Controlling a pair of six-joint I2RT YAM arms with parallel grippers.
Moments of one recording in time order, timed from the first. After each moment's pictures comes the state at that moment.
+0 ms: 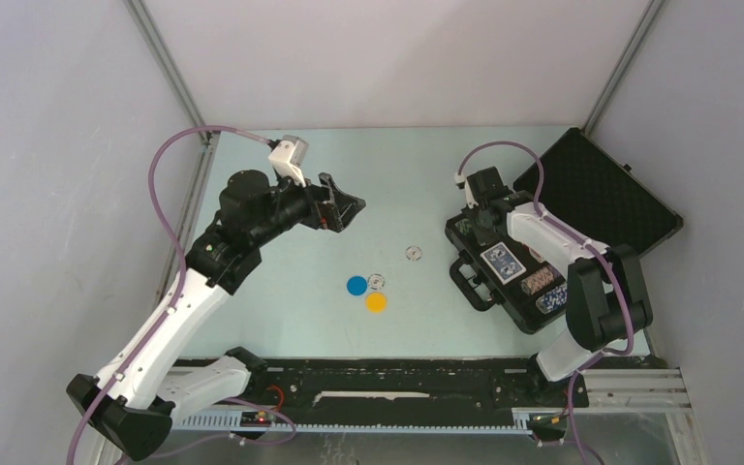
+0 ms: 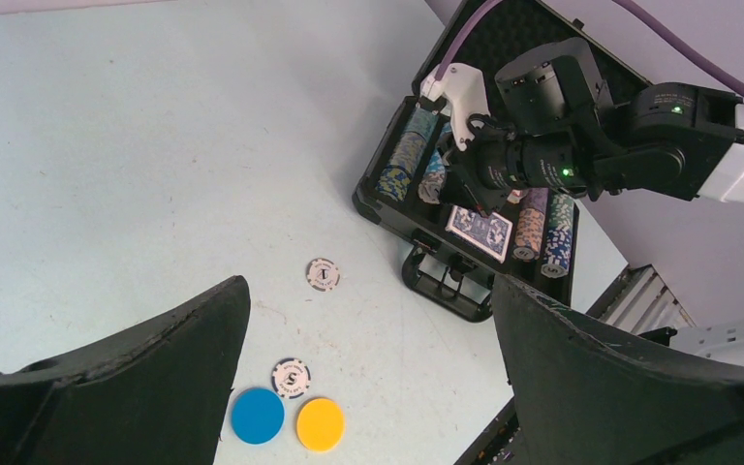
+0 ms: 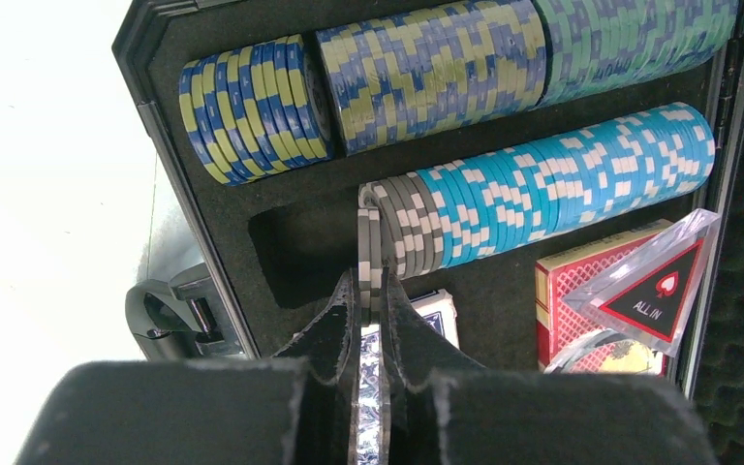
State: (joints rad) left arm -0.52 0.99 1.10 -0.31 0.22 -0.37; right arm 0.34 1.60 1.11 -0.58 0.20 -0.09
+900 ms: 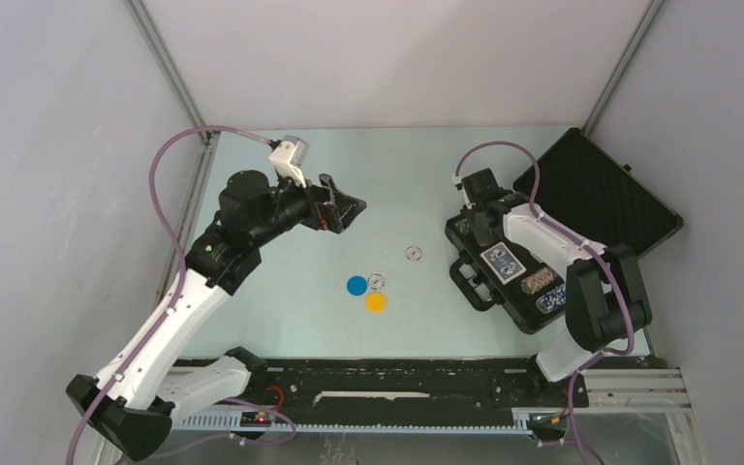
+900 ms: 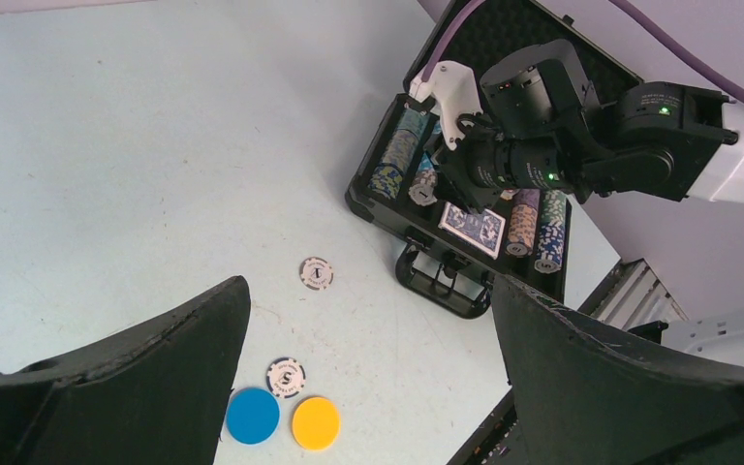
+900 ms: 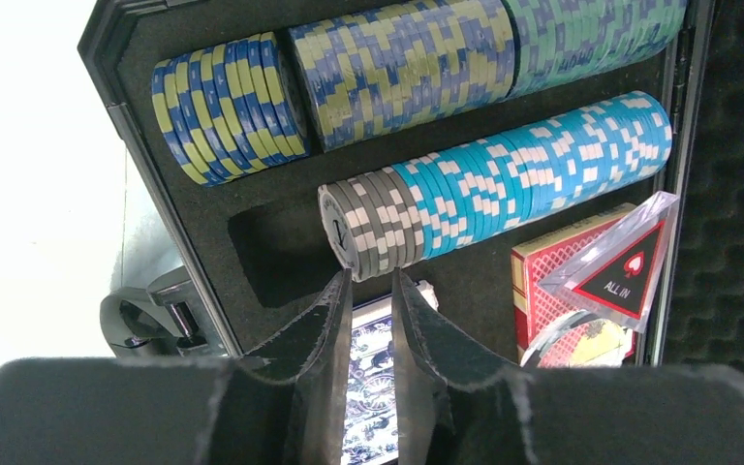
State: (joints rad) left arm -0.52 0.99 1.10 -0.31 0.24 -0.37; right arm 0.38 1.60 1.11 -0.59 0.29 -0.08
